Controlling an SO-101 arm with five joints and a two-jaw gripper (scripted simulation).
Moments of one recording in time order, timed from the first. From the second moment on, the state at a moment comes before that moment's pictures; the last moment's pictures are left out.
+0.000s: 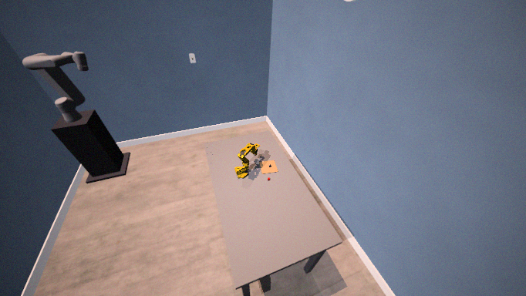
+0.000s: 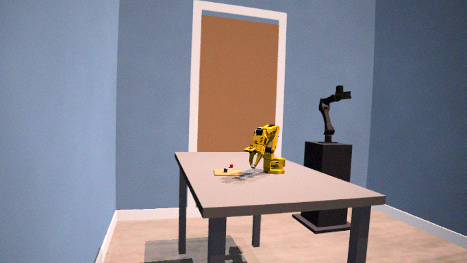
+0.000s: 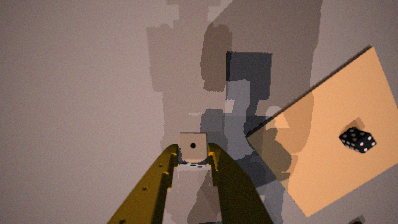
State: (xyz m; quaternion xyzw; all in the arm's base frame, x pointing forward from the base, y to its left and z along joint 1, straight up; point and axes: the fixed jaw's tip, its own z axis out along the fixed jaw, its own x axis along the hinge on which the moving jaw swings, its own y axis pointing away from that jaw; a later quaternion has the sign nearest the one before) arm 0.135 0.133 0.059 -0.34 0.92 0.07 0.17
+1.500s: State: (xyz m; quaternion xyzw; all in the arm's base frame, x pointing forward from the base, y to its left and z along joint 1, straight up) arm 0.158 0.157 0.061 -0.33 0.86 0.14 0.36
